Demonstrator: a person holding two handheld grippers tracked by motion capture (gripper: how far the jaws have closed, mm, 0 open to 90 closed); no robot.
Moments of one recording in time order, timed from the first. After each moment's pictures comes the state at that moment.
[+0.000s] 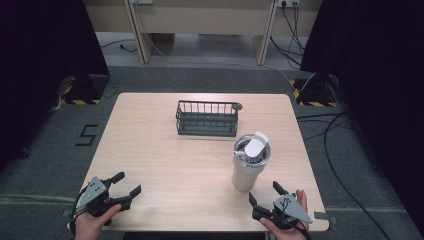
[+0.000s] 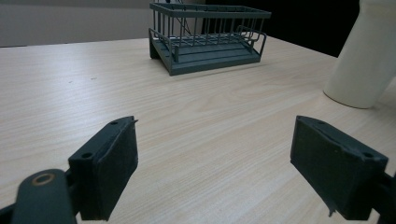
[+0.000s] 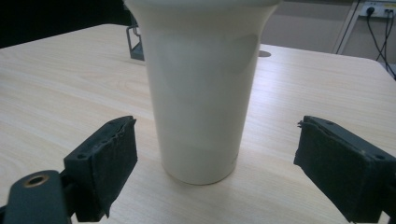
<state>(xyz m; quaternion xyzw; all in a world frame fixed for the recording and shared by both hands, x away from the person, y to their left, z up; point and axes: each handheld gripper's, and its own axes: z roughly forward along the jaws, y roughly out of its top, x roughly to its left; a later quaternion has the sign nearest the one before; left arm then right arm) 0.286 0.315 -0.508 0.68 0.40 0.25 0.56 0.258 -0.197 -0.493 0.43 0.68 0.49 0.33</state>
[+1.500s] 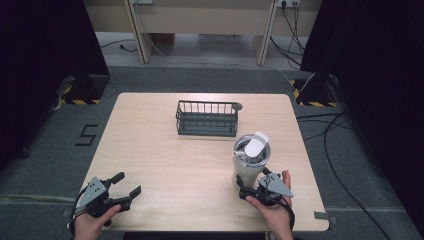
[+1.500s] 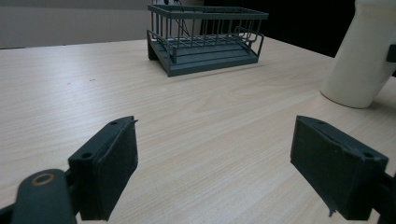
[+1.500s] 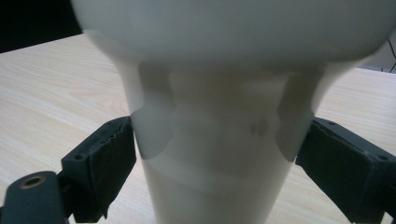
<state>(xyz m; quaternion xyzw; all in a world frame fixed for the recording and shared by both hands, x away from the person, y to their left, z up) 0.285 0.316 -0.508 0.68 0.40 0.25 0.57 0.316 -0.165 -0.491 0.41 0.69 0.50 0.32</state>
